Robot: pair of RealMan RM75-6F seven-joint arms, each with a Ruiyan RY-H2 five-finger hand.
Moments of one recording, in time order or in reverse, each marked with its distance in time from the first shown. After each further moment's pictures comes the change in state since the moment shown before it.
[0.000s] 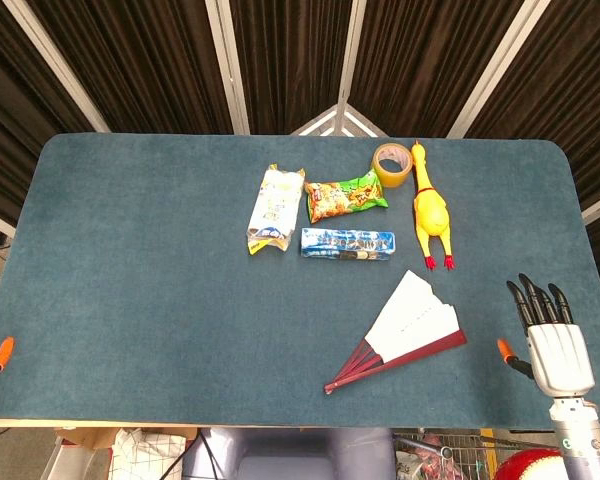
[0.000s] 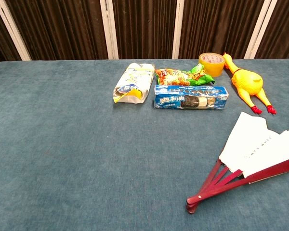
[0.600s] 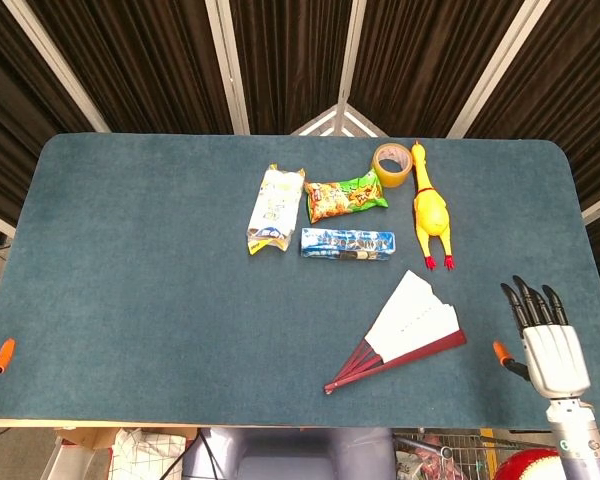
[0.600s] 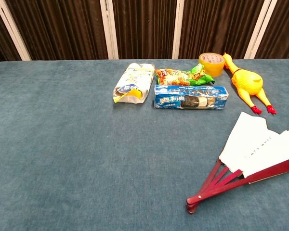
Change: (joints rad) left arm 0.006 -0.001 0.006 -0.002 0.015 0.013 0.007; right arm 0.004 0.002 -0.012 -0.010 -0.015 -0.011 0.007
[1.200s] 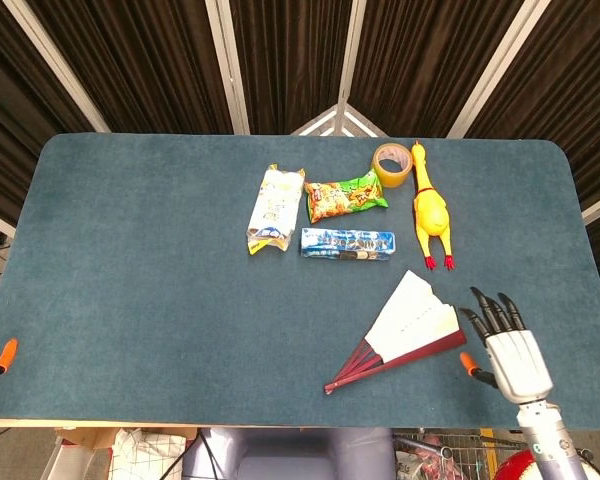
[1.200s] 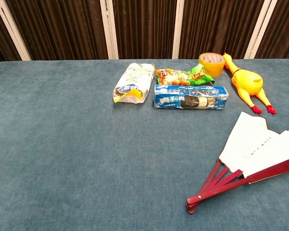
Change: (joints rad) left arm -0.002 -0.006 -0.001 -0.010 -0.004 -0.002 0.012; right arm 0.030 -0.067 -0.048 0.002 -0.089 -0.036 0.017
